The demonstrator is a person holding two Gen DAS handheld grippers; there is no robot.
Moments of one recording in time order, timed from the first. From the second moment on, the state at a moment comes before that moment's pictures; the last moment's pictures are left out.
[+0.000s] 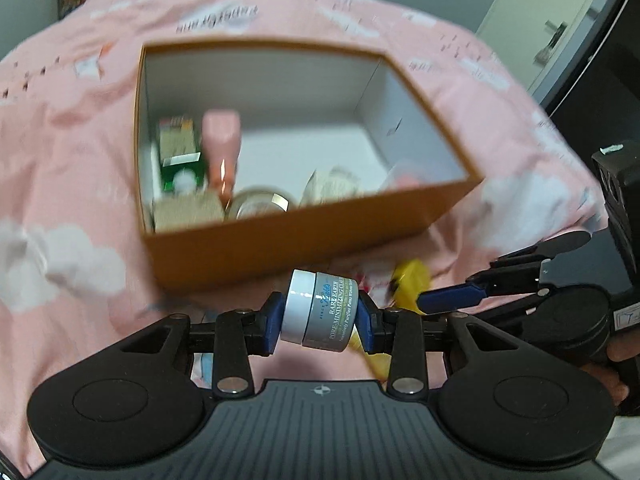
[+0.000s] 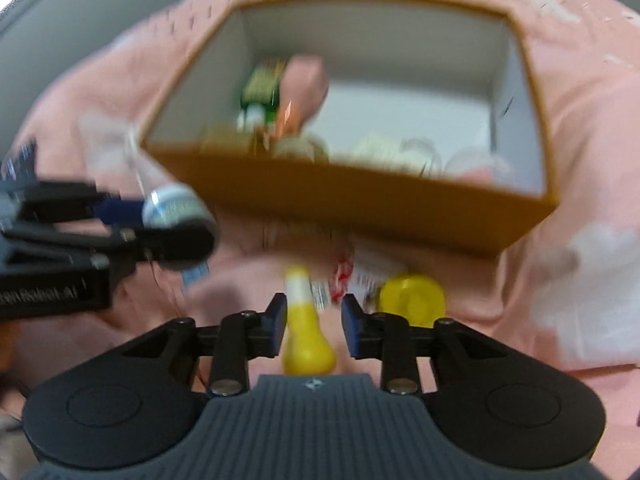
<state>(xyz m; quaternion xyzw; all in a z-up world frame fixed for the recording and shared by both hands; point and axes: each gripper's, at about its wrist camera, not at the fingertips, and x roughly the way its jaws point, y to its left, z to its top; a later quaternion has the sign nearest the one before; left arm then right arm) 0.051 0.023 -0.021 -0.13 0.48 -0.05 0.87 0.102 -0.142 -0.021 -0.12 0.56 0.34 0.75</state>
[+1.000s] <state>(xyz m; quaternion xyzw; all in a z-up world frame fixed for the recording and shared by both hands) 0.045 0.023 -0.003 -0.13 0.46 -0.05 0.88 0.104 -0.157 -0.004 -0.10 0.56 0.37 0.73</state>
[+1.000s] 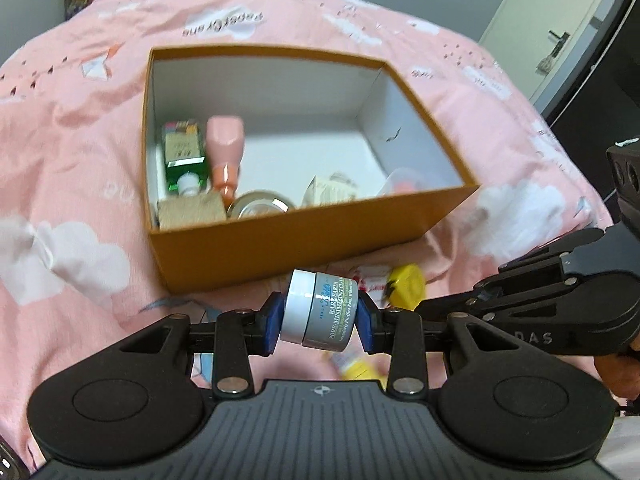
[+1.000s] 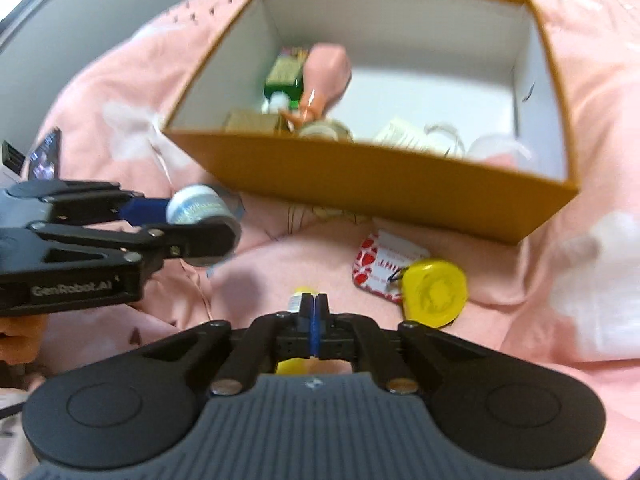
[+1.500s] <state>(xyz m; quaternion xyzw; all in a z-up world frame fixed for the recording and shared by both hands) 0.050 0.049 -0.051 -0.15 0.53 0.00 0.83 0.125 -0.121 -0.066 -0.04 0.65 0.37 0.67</state>
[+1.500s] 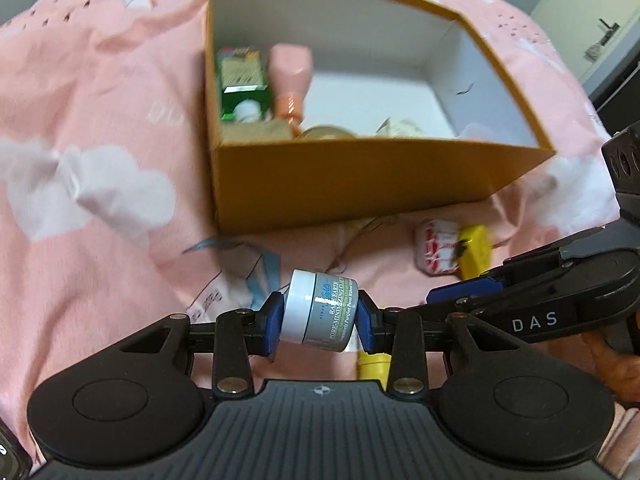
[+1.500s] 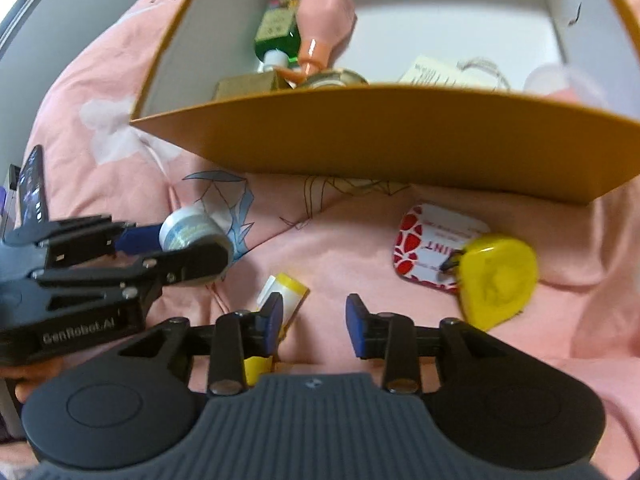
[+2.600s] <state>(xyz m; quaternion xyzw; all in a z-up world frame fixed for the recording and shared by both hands) 0.048 0.039 0.002 -0.14 0.46 -0.02 0.88 0.103 -0.139 0.014 -0.05 0.55 0.40 0.73</state>
